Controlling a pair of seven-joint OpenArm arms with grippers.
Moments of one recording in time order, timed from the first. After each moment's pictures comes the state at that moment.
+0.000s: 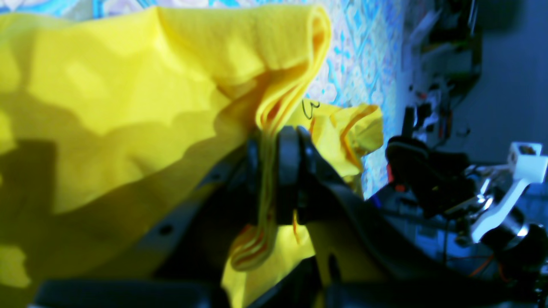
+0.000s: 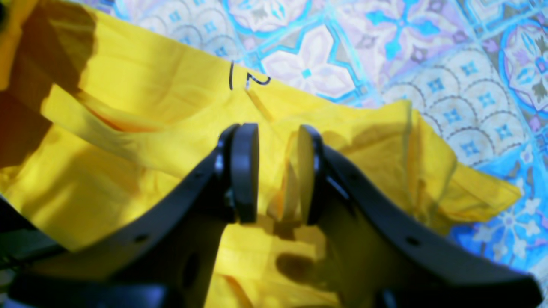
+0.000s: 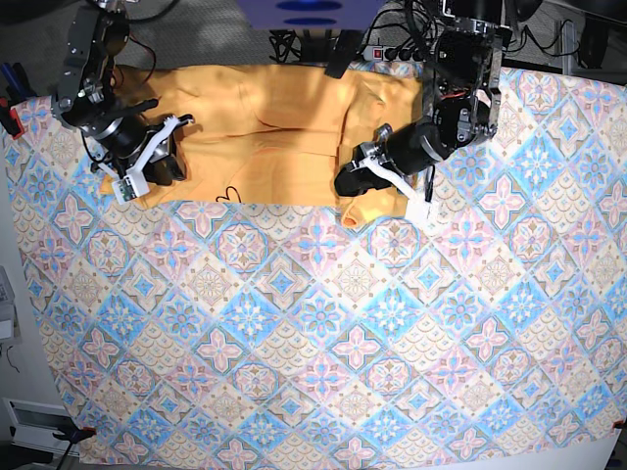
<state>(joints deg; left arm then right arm) 14.9 -6.3 3.9 96.0 -53.5 -6.1 48.7 -22.5 9.8 20.7 101.9 21.5 40.1 -41.9</state>
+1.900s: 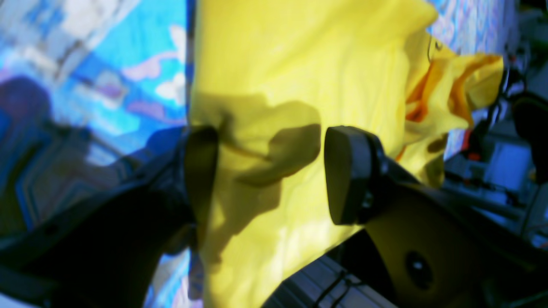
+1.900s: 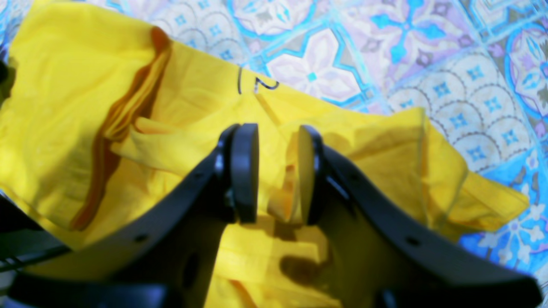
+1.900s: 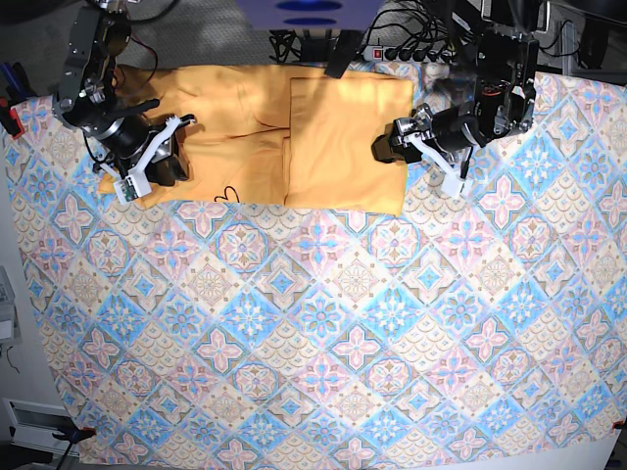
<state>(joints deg) 15.5 -15.9 0.3 83.6 -55.2 -10.3 52.3 -22.4 9.5 20.8 101.9 21.6 40.1 -42.0</state>
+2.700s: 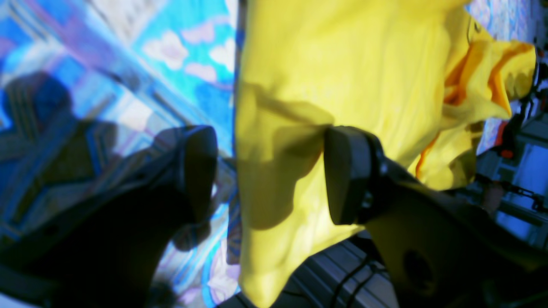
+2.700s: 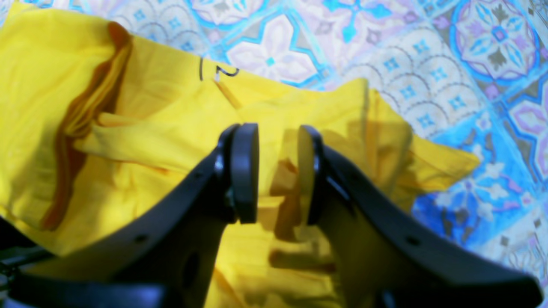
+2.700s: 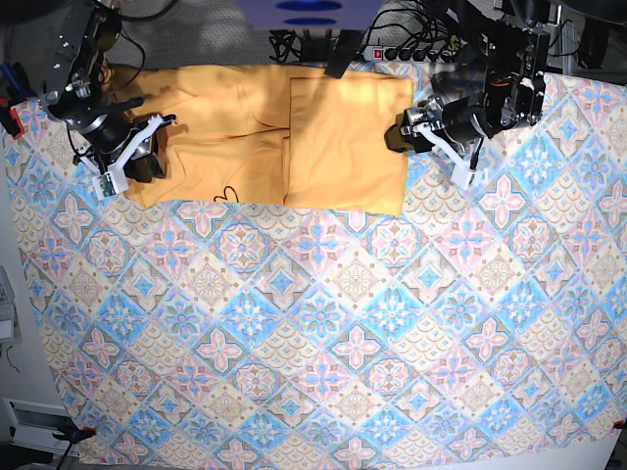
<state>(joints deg) 18.8 -19.1 0.4 87.8 -53.7 -9.4 51.4 -23.3 9.3 26.2 101.9 21.6 40.1 -42.2</state>
